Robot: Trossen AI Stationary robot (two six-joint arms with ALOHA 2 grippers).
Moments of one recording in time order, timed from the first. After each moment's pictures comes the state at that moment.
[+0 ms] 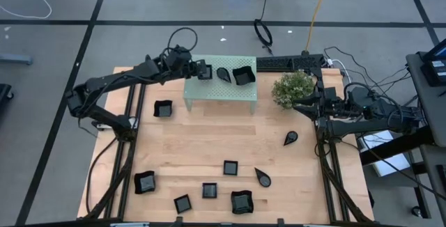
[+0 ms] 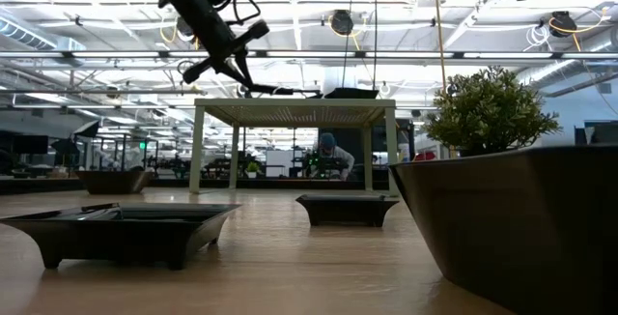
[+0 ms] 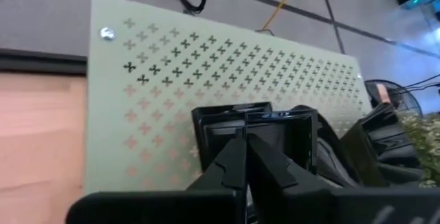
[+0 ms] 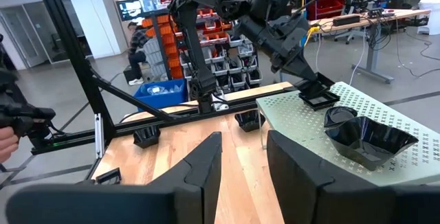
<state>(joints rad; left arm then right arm) 0.55 1.42 1.14 -0.41 -0.19 -0.94 0.02 0.38 0.72 -0.39 0.13 0.20</state>
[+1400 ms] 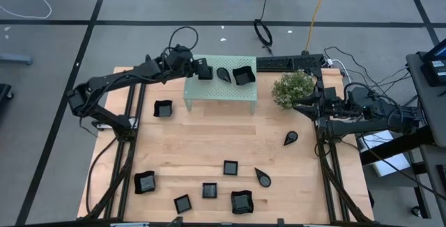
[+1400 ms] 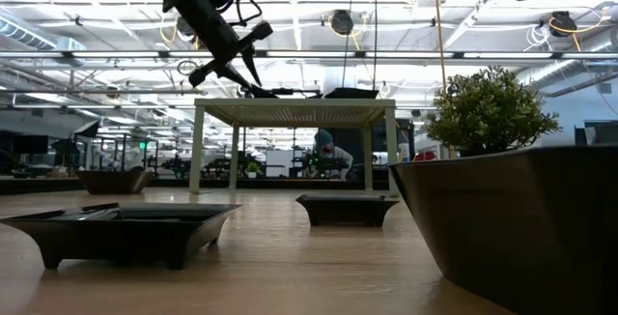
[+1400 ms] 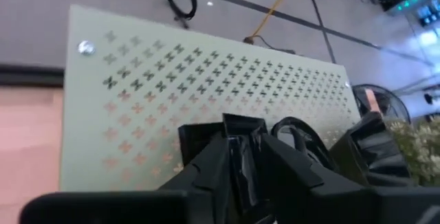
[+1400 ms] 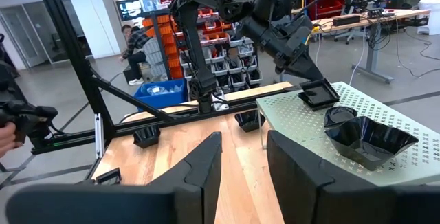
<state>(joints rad) 0.56 1.44 1.14 -0.34 -0.18 -0.92 0.02 0.38 0.72 -0.39 0.13 0.20</state>
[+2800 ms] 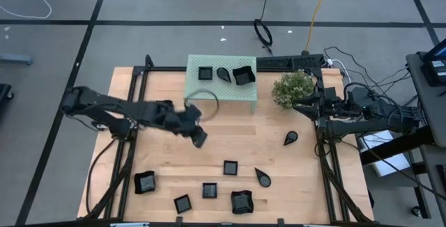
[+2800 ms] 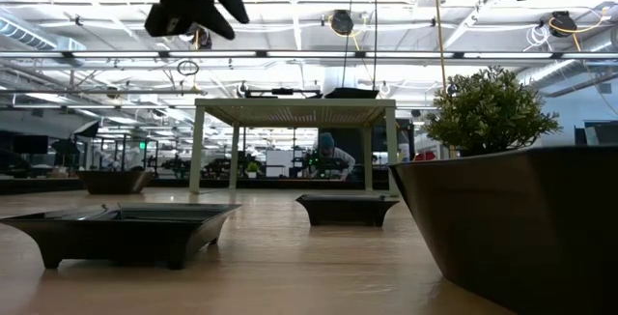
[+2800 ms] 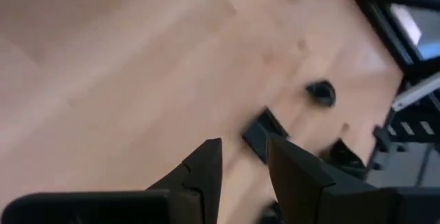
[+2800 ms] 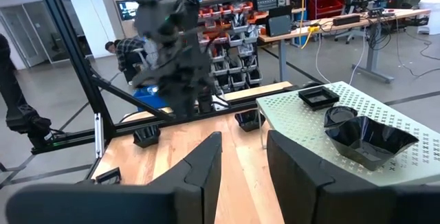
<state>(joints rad) -0.17 1.38 1.14 -0.62 -0.13 -0.99 0.02 0.38 0.72 -0.39 0.13 0.20</state>
